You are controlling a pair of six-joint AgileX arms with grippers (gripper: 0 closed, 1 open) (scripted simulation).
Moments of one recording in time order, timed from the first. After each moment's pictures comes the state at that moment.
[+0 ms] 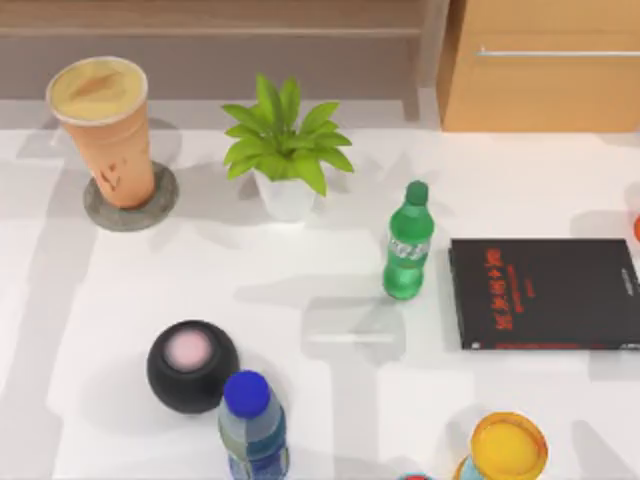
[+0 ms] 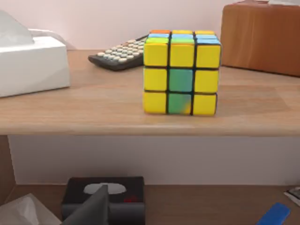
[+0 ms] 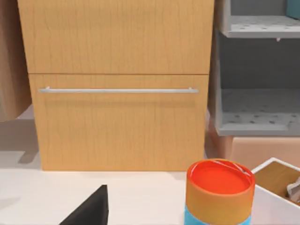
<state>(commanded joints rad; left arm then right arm) -0.01 1.18 1.12 0.06 0.02 0.00 0.00 0.00 0.00 0.00 0.00 0.00</state>
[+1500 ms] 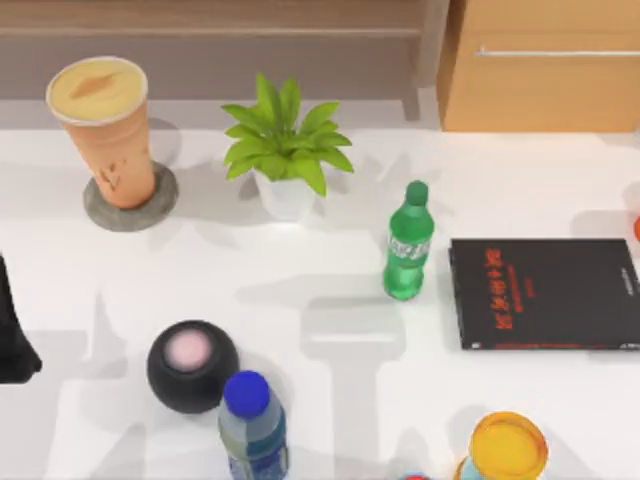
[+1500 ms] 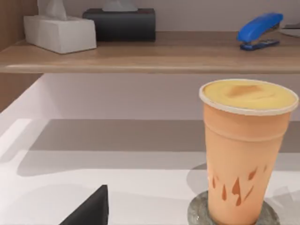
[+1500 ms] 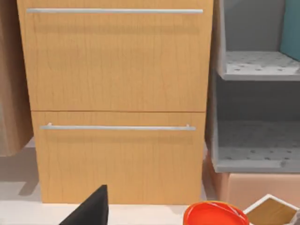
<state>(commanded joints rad) 0.00 0.00 0.00 0.00 0.00 0.00 -0.03 0.10 0.10 0.05 -0.03 0.00</state>
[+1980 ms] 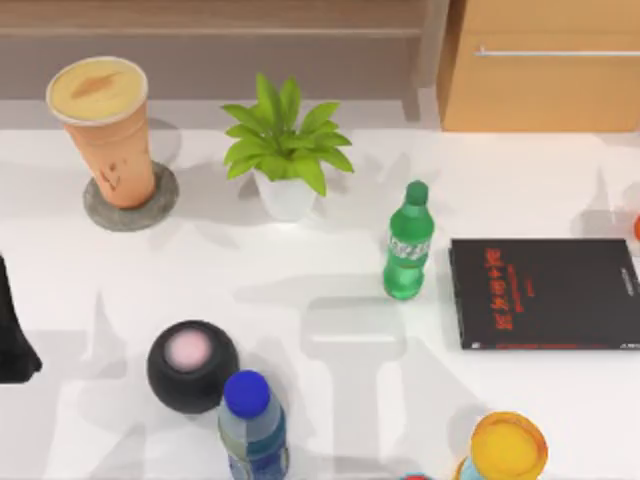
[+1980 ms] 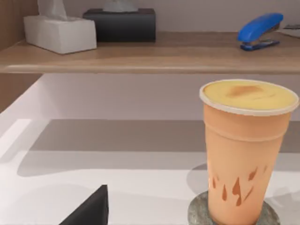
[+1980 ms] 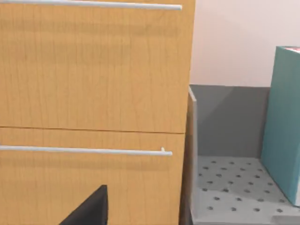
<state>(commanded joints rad) 0.00 0.00 0.00 0.00 0.00 0.00 -0.20 0.81 0.62 0.27 -0.18 -0.01</state>
